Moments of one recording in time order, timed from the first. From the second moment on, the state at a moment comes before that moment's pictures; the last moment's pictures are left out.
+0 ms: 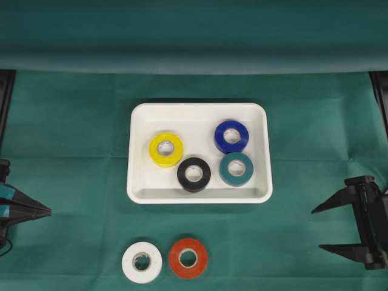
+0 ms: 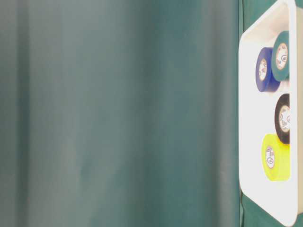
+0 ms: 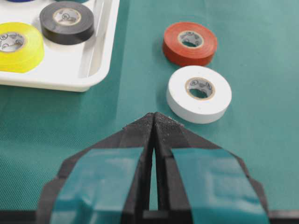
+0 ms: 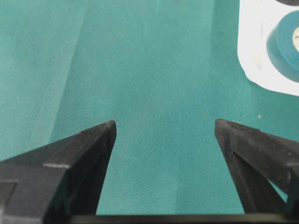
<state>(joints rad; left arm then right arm) 0.00 -1.35 1.47 -0.02 0.15 -0.09 0.14 -0.81 1.35 -0.60 0.12 0.65</state>
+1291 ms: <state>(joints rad) 0.00 -1.35 1.47 -0.02 0.15 -0.09 0.15 0.02 0.73 -0.62 0.01 0.64</state>
